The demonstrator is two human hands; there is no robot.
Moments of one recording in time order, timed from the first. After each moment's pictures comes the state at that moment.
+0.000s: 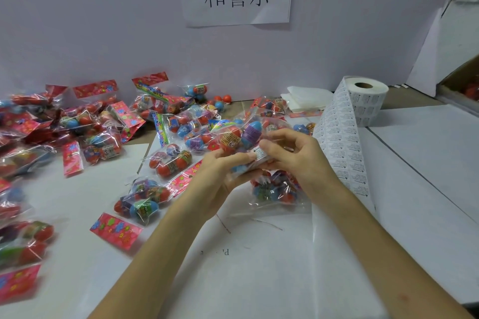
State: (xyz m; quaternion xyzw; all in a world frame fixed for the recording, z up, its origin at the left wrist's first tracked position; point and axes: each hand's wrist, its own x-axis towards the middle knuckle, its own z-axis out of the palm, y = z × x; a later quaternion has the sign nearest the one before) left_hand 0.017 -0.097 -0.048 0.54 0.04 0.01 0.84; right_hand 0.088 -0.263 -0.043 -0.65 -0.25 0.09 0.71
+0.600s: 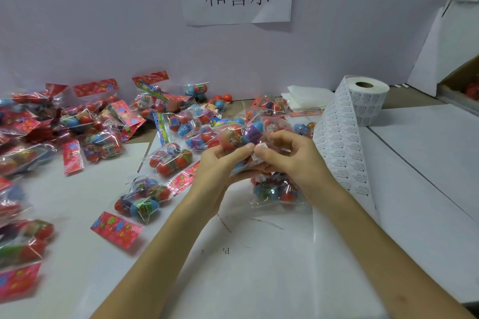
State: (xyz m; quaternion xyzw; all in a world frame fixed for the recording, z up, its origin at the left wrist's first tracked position) left_hand 0.015 -0.102 -0.046 0.60 0.08 0.09 0.79; right_hand 0.093 -0.259 -0.052 -0.69 -0.26 0.07 0.67
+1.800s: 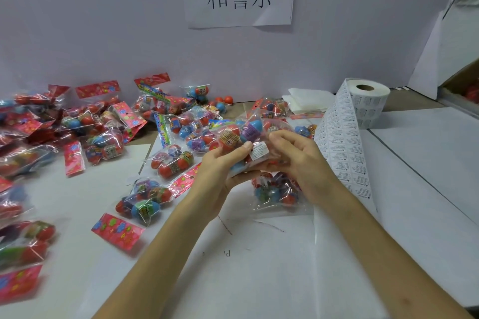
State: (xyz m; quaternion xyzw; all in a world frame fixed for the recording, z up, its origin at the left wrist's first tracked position) left_hand 0.014 -0.100 -0.044 0.56 0.06 0.06 0.82; right_hand 0.090 -0.262 -0.044 -0.64 -0.26 0.13 0.72
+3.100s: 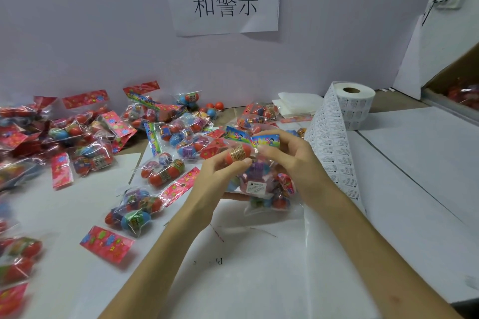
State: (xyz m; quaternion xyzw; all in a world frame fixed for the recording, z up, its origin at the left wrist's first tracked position) left_hand 0.013 -0.106 -0.043 0.70 0.06 0.07 0.71; right_hand 0.092 -0.267 -0.039 -0.64 -0.26 0.10 0.72
